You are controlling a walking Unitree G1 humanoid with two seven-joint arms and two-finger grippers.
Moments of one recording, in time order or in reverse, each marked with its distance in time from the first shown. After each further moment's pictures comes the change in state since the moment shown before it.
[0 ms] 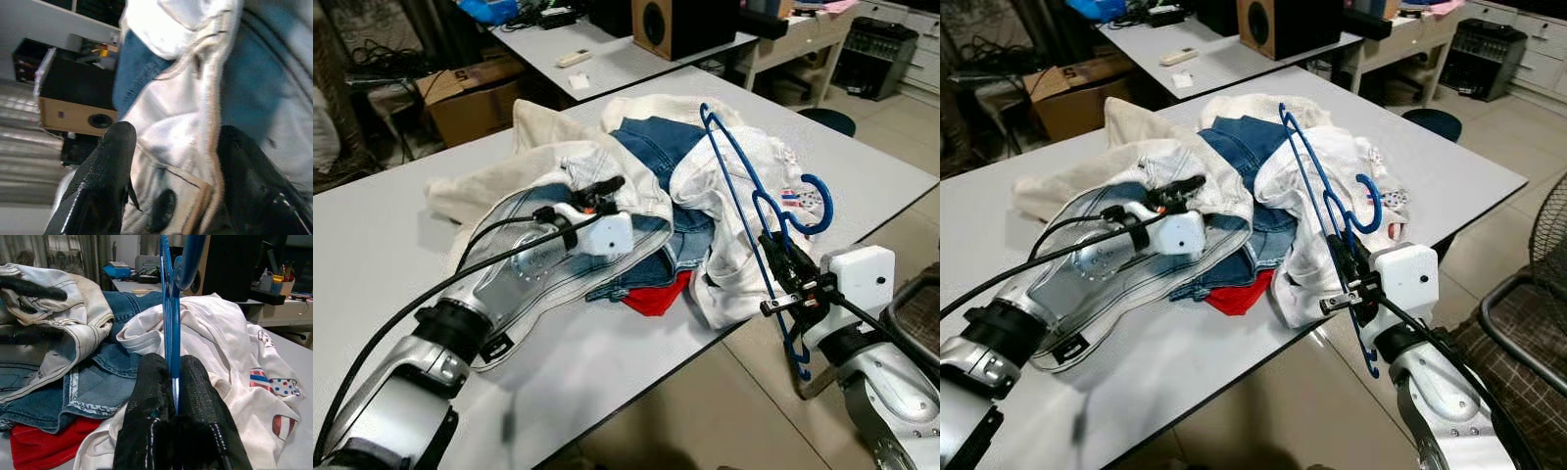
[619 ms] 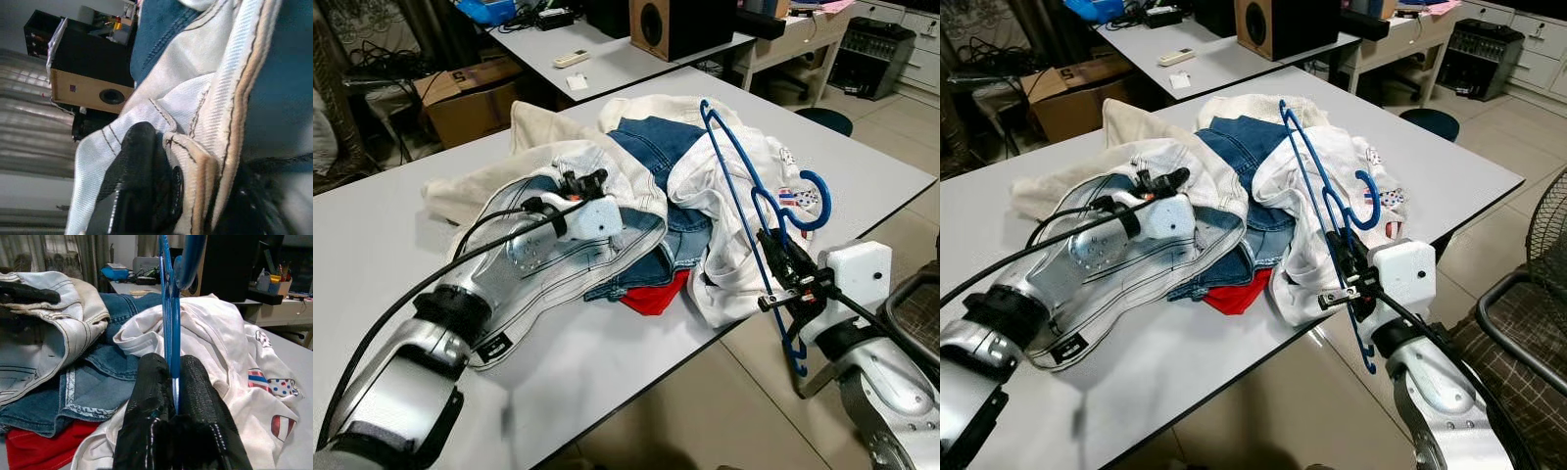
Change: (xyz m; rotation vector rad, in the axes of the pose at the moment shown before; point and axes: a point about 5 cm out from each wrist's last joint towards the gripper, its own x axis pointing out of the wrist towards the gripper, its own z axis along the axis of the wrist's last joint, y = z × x) left arm 0.002 0.011 -0.024 -0.024 0.108 0.057; right arm 0.006 0.000 0.001 0.008 -0.008 -0.001
